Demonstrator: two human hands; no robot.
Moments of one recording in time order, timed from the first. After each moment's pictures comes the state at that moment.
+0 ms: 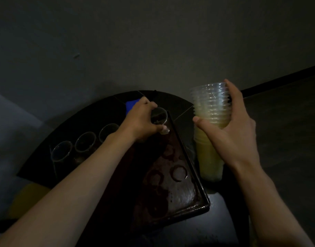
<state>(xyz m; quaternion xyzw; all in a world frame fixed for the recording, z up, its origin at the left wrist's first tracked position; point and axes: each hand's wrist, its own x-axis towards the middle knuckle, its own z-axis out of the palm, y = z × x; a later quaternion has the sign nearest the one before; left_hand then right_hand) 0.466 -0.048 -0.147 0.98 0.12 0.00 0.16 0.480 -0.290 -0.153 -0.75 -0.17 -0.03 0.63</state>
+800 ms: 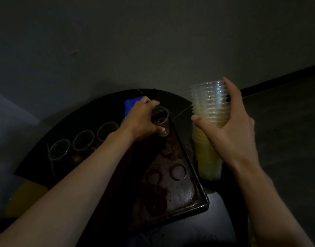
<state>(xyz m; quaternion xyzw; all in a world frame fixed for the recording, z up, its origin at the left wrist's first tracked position) 0.468 -0.046 -0.153 0.98 0.11 -0.01 0.17 0.477 -0.289 -0.149 -0.76 -0.18 -0.02 0.63</state>
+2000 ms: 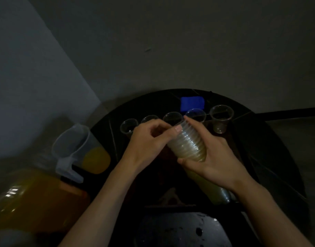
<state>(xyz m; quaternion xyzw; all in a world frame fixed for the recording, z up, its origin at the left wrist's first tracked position) 0.265 -0.025 -0.095 0.84 0.22 0.16 0.47 0.378 -0.186 -0.147 -0.71 -0.48 0.16 0.49</state>
